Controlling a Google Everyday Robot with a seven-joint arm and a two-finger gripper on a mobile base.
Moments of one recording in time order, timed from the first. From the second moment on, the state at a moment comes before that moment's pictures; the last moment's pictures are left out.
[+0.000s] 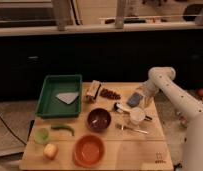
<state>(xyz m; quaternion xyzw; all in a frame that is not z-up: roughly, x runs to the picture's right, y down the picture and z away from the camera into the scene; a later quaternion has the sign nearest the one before) 0.287 0.066 0.927 -0.24 -0.10 -0.12 0.96</state>
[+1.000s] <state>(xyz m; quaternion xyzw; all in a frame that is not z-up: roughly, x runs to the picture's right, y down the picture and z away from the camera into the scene) 0.265 0.087 0.945 -0.26 -0.16 -0.19 0.93</state>
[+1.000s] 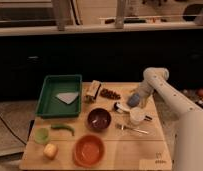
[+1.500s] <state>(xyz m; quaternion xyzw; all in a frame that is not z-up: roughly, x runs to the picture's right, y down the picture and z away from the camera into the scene) 0.266 0.093 0.950 -0.28 -0.16 -0.19 0.93</state>
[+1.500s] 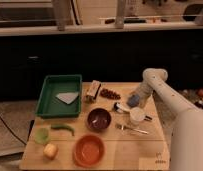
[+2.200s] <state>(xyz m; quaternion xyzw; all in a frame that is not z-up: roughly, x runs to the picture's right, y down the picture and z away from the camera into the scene) 0.279 0.099 0.939 -0.27 -0.16 -0.17 0.93</state>
